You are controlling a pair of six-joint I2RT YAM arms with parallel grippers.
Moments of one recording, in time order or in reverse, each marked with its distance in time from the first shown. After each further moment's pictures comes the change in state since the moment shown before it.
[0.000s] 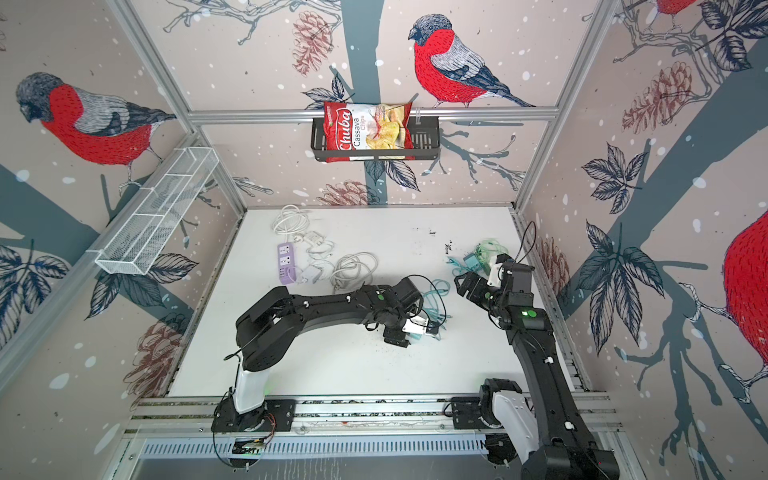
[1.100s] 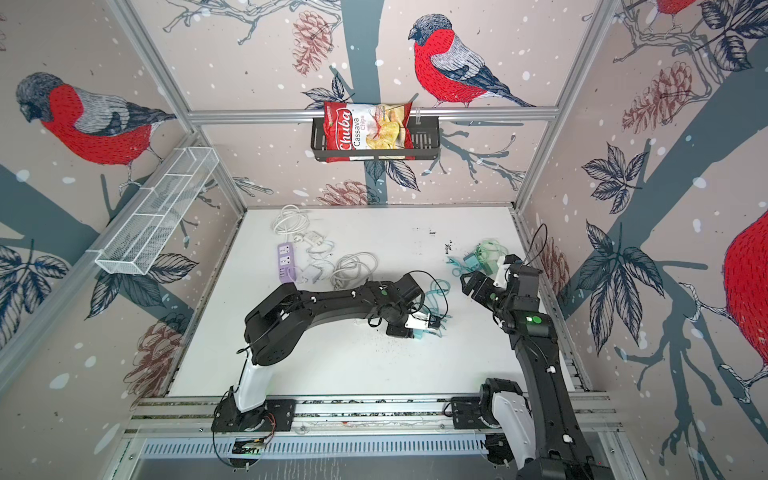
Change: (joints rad) left arm 0.024 0.060 0.053 -0.011 0.048 -0.045; right arm -0.048 -0.058 -0.002 -0.002 0.009 0.017
